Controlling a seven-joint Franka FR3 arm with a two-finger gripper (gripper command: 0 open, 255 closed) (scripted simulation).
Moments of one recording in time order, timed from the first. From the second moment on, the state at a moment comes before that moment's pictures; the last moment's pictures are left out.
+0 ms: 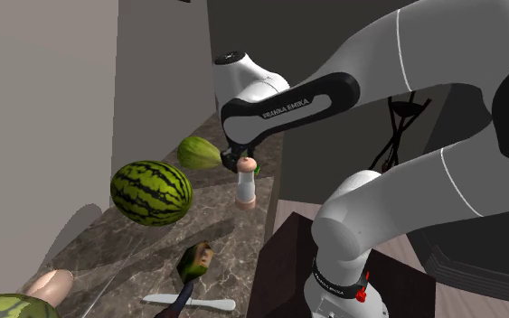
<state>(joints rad) -0.08 -0.75 0.10 -2.74 -0.25 2.13 0.18</state>
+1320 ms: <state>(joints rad) -0.08 -0.78 0.09 -2.48 -0.23 1.86 0.11</state>
